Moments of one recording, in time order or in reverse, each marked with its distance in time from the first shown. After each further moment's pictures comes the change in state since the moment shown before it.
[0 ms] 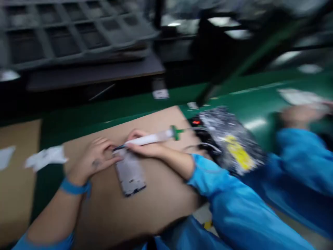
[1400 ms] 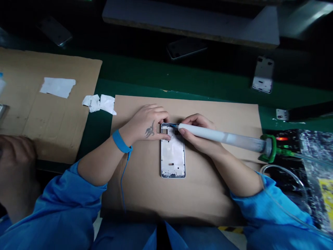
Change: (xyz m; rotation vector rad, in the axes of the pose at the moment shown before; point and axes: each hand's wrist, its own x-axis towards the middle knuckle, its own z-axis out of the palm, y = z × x) left_hand -0.029 -0.022 0.033 -0.191 0.103 0.113; right_hand -0.017 0.013 0.008 -0.376 0.073 -0.149
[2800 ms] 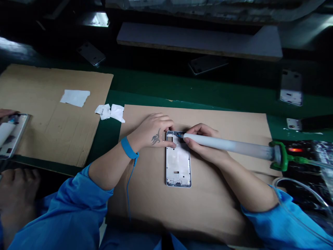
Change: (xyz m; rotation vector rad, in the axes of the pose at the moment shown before) left_hand -0.005 -0.001 0.002 0.000 -0.006 -0.025; right_hand -0.001 -0.004 0.001 0.003 -0.037 0.107
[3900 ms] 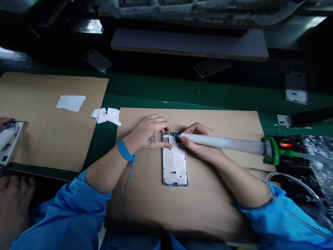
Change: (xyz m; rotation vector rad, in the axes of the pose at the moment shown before) left_hand 0.001 -0.001 -0.003 -0.006 -0.004 -0.002; right_hand 0.004 -0.006 -0.001 -0.024 0.035 0.048
